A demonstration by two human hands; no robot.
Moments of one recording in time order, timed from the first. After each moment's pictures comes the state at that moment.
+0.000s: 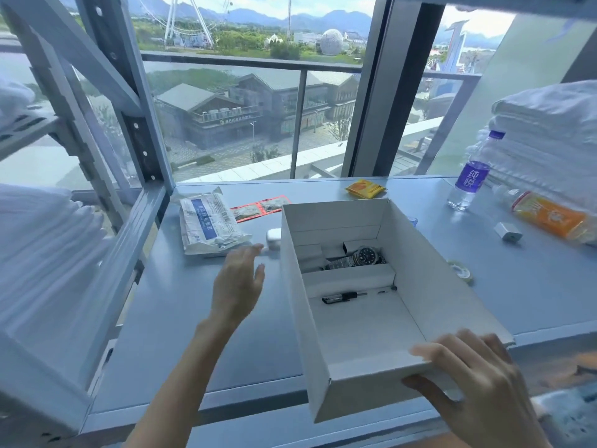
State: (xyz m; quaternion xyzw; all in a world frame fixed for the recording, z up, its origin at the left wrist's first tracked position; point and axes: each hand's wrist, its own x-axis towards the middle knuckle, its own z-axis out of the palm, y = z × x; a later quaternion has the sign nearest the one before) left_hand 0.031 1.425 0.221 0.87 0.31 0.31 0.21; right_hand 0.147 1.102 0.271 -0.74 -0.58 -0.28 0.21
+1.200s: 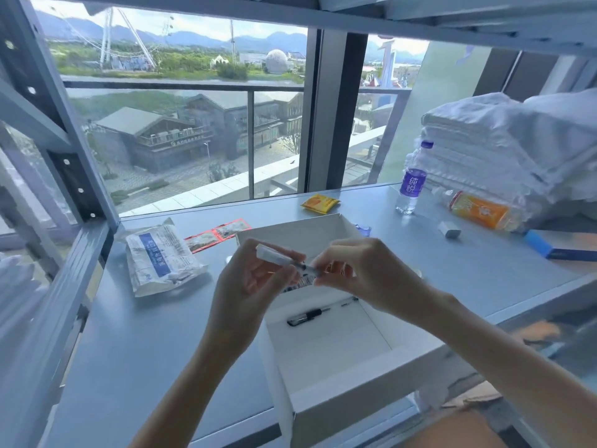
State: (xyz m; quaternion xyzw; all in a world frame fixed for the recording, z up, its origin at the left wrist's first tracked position) left_hand 0.034 1.332 0.344 0.69 0.01 0.38 0.62; right_hand 0.176 1.203 0.376 -0.72 -0.65 -0.05 0.26
